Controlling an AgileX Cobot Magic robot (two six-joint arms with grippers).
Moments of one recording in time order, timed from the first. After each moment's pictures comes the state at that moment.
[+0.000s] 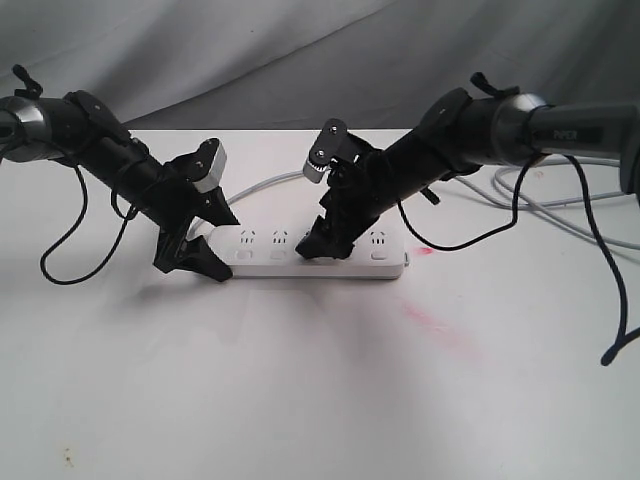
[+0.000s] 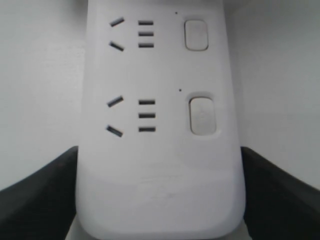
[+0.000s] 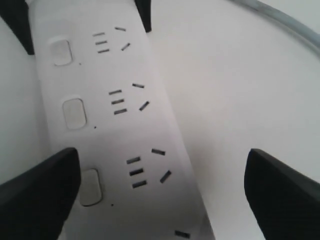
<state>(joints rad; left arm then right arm) 0.02 2.43 -1.77 -0.75 1.14 1.87 0.37 2.31 -1.66 0.86 0.69 -1.48</state>
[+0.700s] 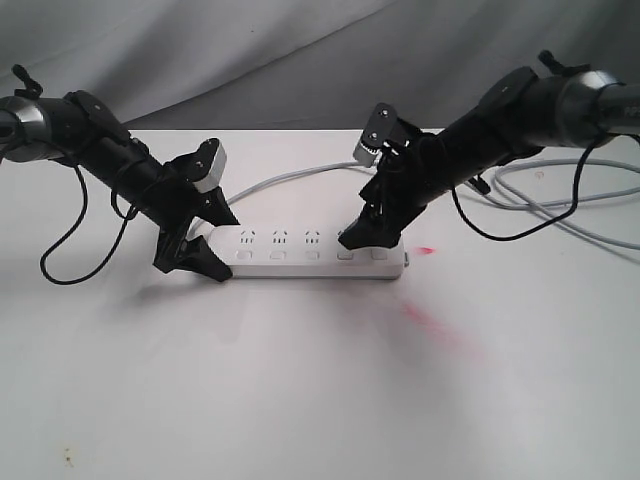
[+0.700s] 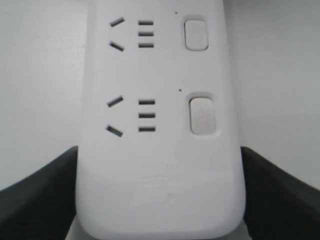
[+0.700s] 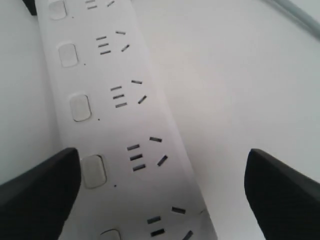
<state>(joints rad) 0.02 2.43 -1.77 -0.75 1.15 1.87 0.25 2.25 -1.60 0.86 0.79 -1.53</state>
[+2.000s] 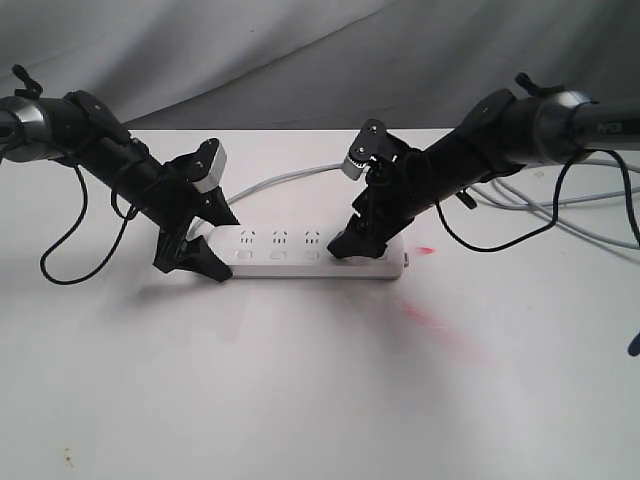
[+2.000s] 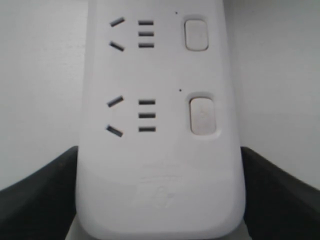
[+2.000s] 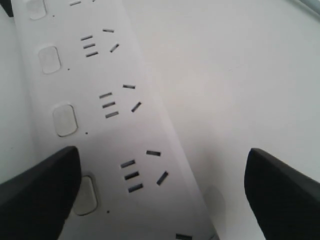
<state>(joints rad) 0.02 2.43 -1.77 -0.75 1.15 1.87 0.28 2.29 -1.58 0.87 0.72 -1.50</state>
